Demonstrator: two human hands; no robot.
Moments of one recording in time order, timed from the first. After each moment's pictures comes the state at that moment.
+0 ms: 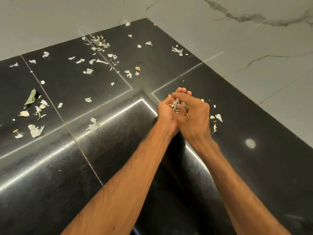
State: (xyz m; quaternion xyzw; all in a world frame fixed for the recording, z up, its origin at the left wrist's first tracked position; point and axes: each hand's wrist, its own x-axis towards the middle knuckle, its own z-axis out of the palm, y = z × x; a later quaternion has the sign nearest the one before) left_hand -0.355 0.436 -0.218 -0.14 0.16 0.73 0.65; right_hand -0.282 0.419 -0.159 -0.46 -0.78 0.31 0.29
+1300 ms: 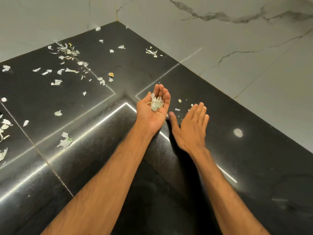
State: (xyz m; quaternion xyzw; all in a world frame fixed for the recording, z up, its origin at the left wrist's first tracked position) left_hand -0.358 0.455 -0.214 -0.13 0.10 0.73 0.66; right_hand -0.216 0.459 -0.235 -0.63 -0.76 0.15 0.07
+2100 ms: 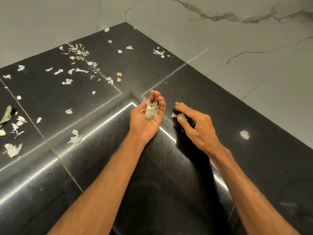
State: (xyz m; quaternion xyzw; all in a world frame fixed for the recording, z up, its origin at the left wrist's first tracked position) left_hand -0.380 0.419 -0.239 -0.07 0.12 0.74 0.66; right_hand -0.196 0.475 -0.219 -0.36 -0.85 0.30 0.23
